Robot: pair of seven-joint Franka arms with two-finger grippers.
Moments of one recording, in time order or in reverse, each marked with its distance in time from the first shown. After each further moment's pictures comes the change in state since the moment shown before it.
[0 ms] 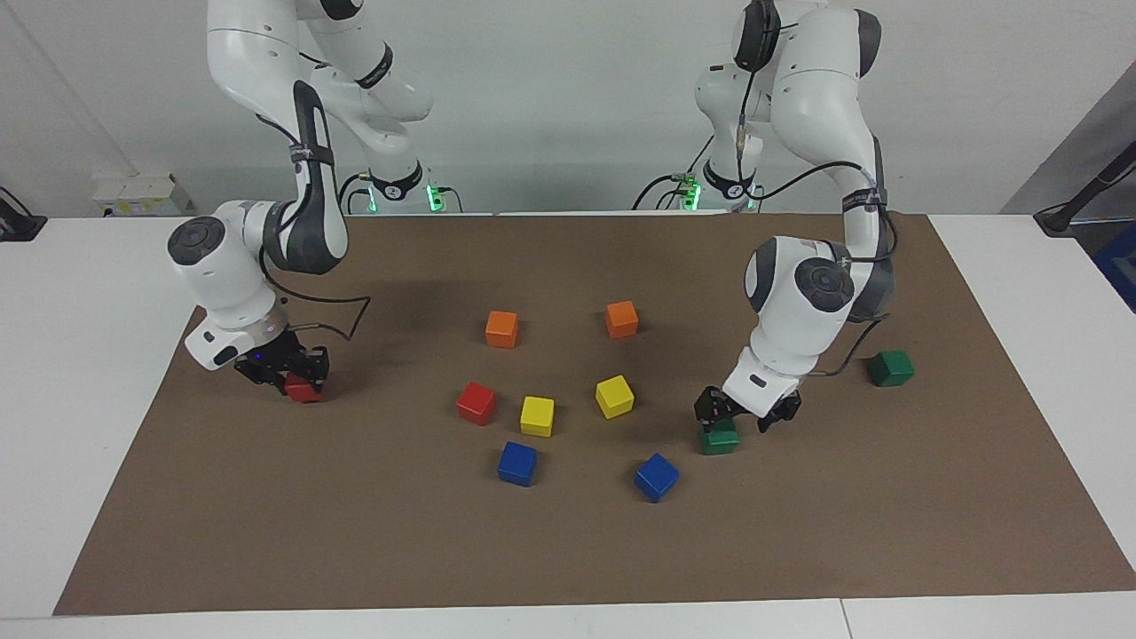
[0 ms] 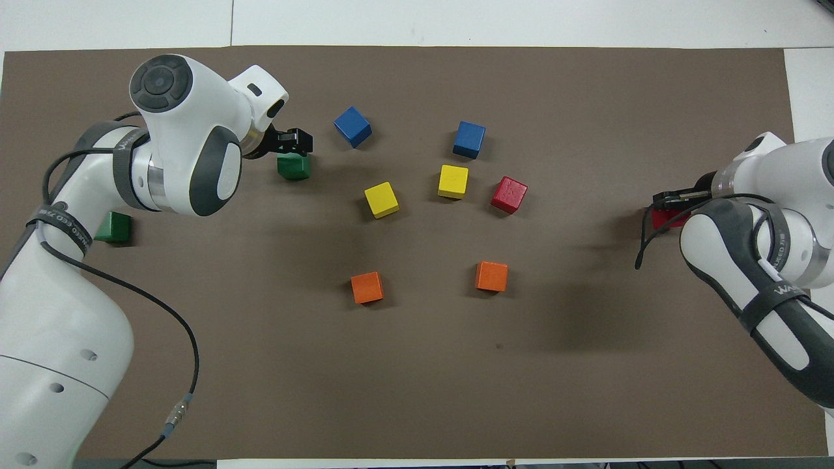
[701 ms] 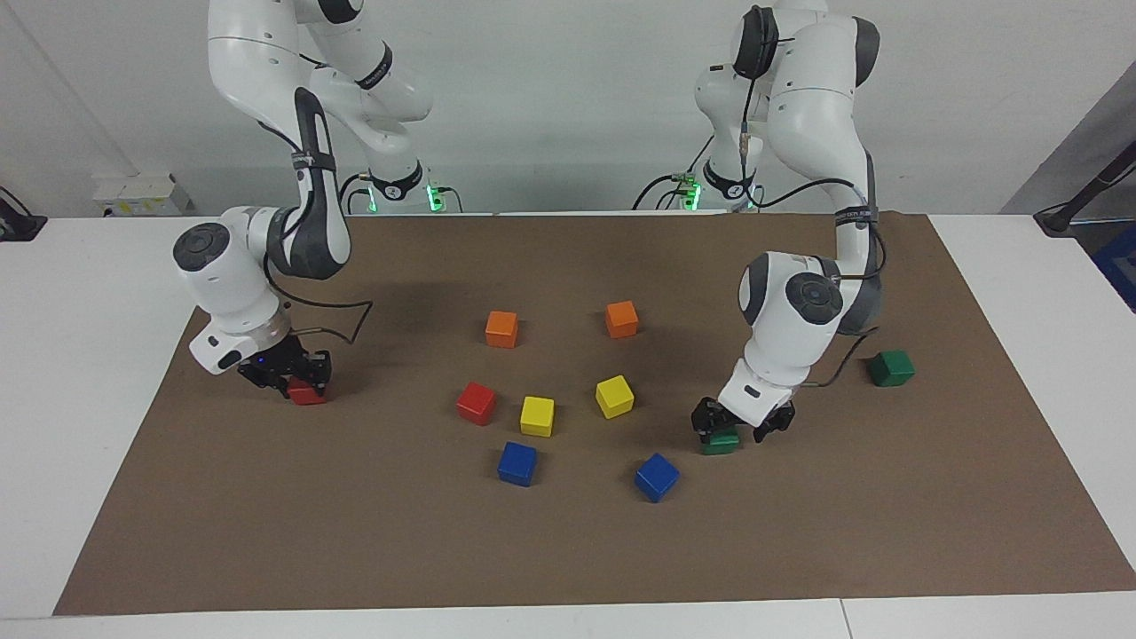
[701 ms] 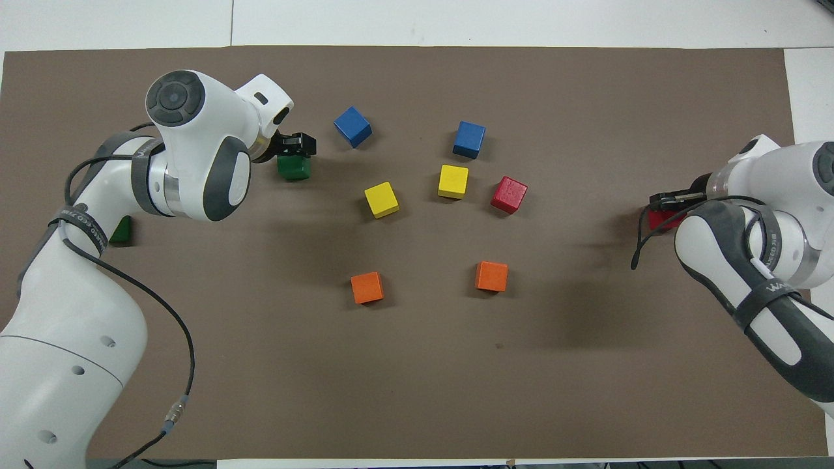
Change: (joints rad) left arm -0.002 0.029 -0.002 -0.036 0.001 0.084 0.000; right arm 0.000 0.020 0.000 -0.007 0.000 0.029 0.000
